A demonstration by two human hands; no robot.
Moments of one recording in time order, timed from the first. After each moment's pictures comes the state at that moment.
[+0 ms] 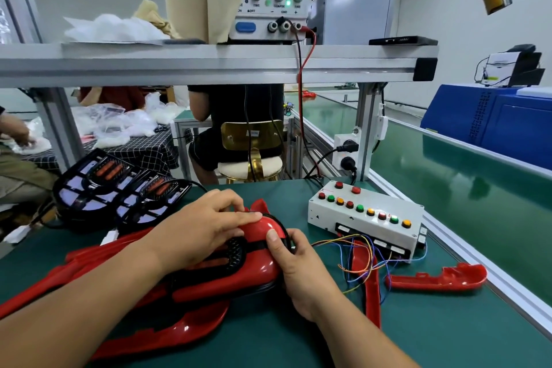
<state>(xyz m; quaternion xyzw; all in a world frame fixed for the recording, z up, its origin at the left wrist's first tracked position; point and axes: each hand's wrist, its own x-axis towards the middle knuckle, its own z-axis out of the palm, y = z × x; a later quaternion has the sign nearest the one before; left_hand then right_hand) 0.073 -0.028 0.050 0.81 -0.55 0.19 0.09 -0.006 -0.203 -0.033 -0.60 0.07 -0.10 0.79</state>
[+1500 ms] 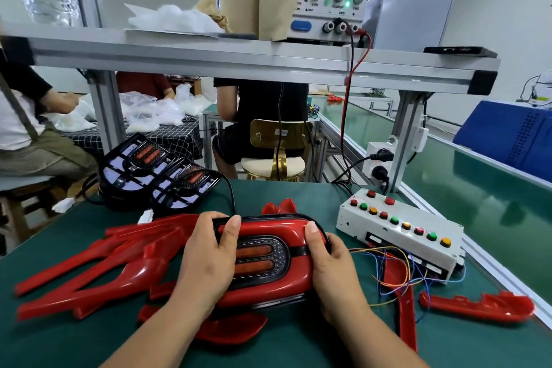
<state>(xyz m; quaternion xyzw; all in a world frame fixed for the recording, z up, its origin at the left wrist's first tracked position) 0.028 -0.022 -0.003 0.81 -0.07 0.16 0.56 -0.004 -0.192 -0.028 -0.62 0.11 -0.19 0.75</state>
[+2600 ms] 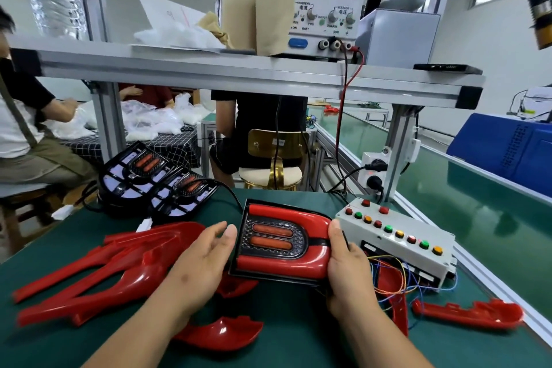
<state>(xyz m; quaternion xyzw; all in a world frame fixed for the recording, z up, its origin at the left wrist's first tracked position) 0.013 0.003 0.016 0.80 -0.11 -0.04 0.59 -0.010 -0.209 -0.003 -0.54 0.21 -0.19 0.80</state>
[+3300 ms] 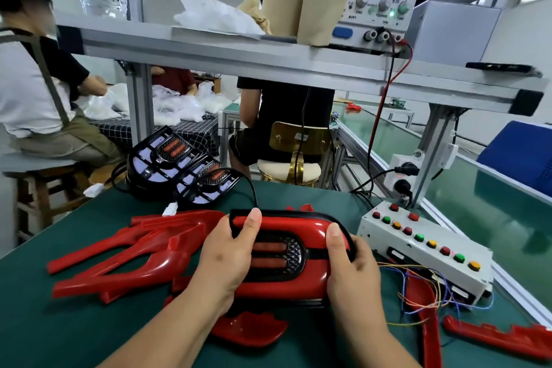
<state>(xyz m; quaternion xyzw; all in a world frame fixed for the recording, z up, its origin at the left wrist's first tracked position) 0.022 -0.019 0.010 0.62 -0.06 -0.01 0.78 -0.016 -0.171 -0.010 -0.63 0.09 -0.27 0.73</state>
